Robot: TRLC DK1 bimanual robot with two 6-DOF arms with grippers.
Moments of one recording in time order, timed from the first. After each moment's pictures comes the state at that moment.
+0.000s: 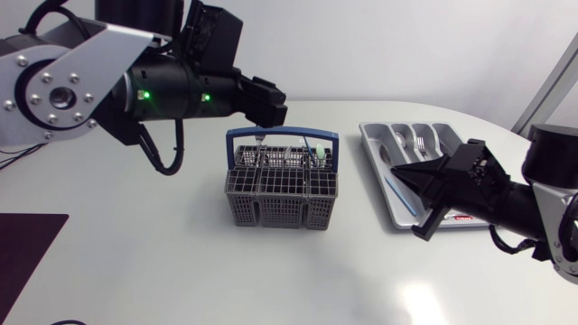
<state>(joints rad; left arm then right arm) -0.63 1.41 1.18 -0.19 0.05 0.05 0.05 1.04 0.45 0.17 -0.54 -0.67</state>
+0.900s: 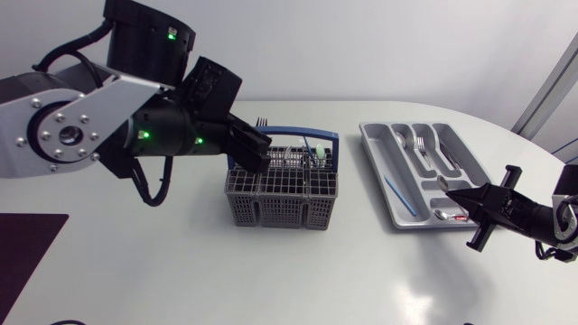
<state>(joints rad) -0.62 1.39 1.06 -0.26 0.05 0.13 -0.54 1.64 0.54 0.33 -0.85 -1.43</state>
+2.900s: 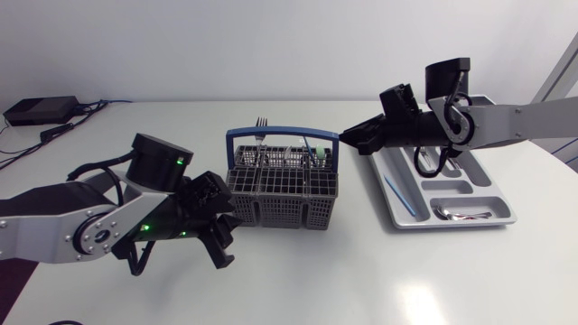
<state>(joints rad) -0.54 1.40 0.65 -0.09 0.14 0.44 0.13 1.77 1.08 0.06 -0.67 -0.28</state>
